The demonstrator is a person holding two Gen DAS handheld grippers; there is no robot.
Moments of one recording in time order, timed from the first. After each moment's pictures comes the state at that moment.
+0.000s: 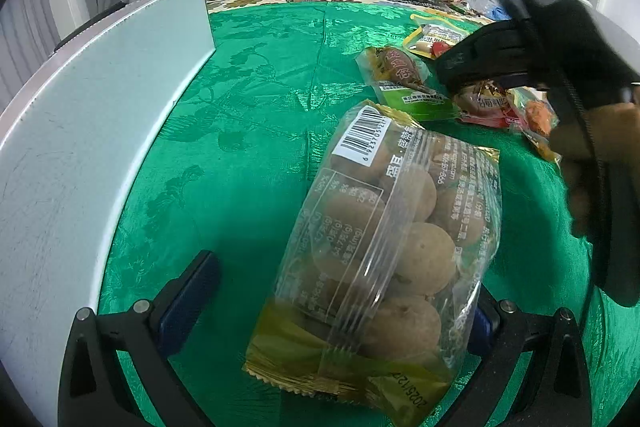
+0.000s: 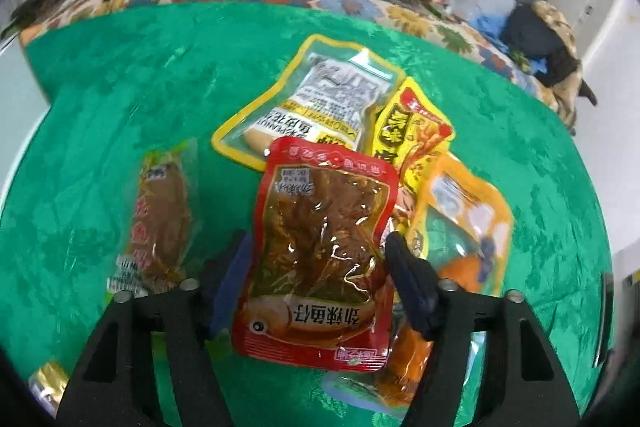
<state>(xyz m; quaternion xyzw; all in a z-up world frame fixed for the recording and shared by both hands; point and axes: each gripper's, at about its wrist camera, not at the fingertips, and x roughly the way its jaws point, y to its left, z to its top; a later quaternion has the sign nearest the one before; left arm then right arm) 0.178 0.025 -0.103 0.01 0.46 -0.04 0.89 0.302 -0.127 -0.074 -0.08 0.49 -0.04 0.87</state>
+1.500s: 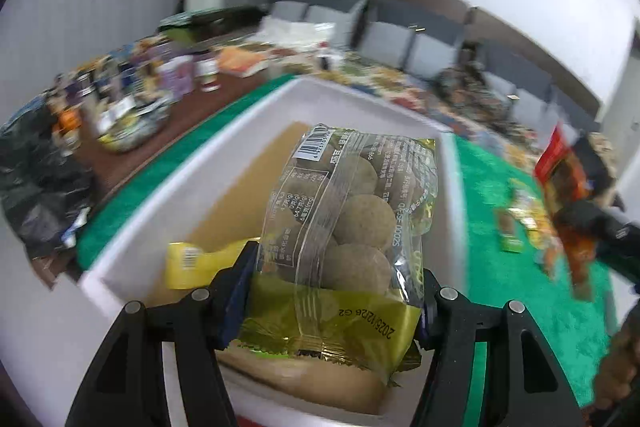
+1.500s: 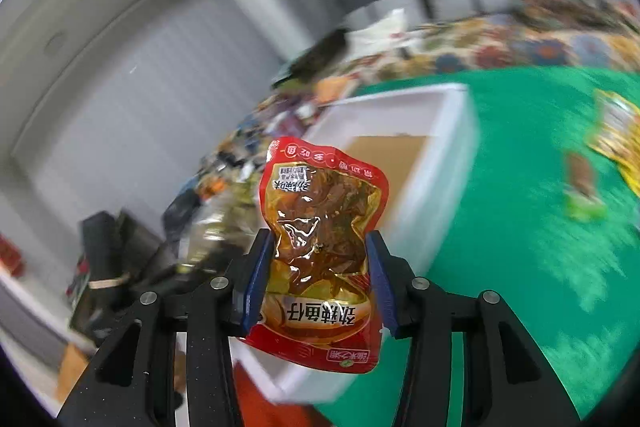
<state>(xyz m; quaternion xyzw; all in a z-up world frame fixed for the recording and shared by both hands) 0.027 0.324 0.061 -0.14 0.37 0.10 0.91 0.106 0.051 0.097 0.15 0.37 0.42 0.82</state>
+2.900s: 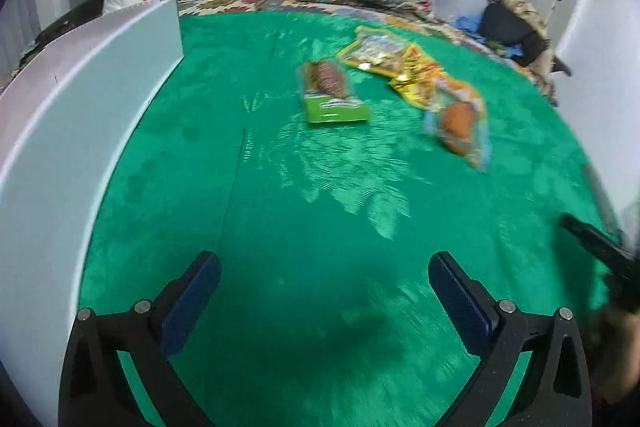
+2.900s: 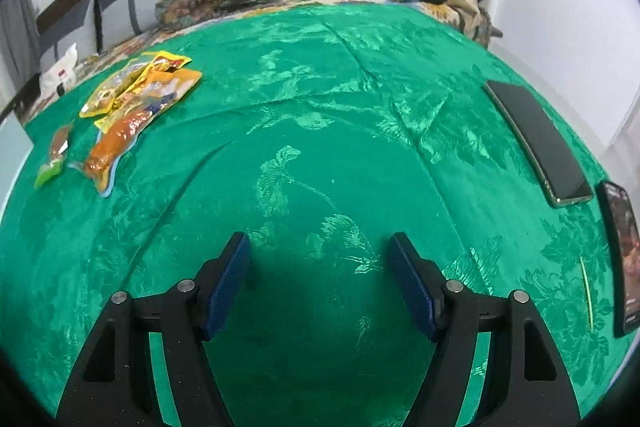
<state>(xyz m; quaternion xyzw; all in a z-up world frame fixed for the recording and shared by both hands) 0.140 -0.005 -0.066 -0.03 0.46 -0.09 0.88 0.084 -0.357 -0.071 0.09 0.42 -0.12 0.89</state>
